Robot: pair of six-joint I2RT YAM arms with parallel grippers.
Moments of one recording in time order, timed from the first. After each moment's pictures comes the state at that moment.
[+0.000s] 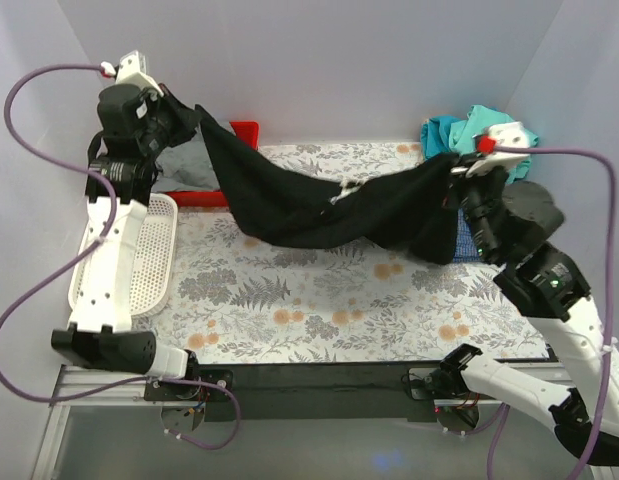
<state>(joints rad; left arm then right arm) -0.08 1.45 1.83 -0.57 0.10 -0.47 0.68 0.91 1.43 -0.45 0.56 -0.10</state>
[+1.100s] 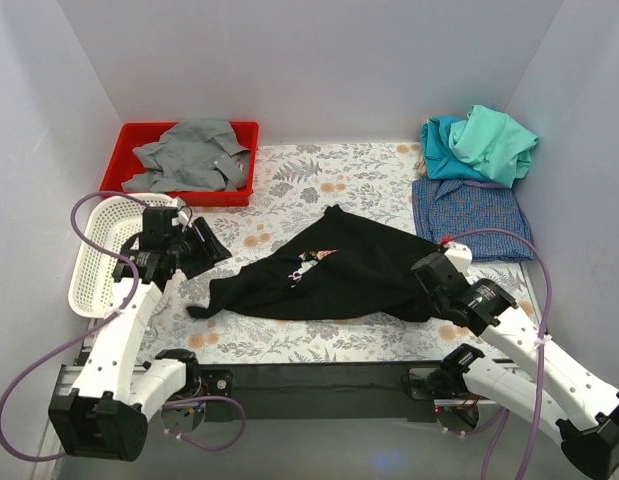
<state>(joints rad) -0.09 0.94 0.91 -0.80 0.22 -0.60 0.68 0.76 0.69 -1.03 0.41 0.83</state>
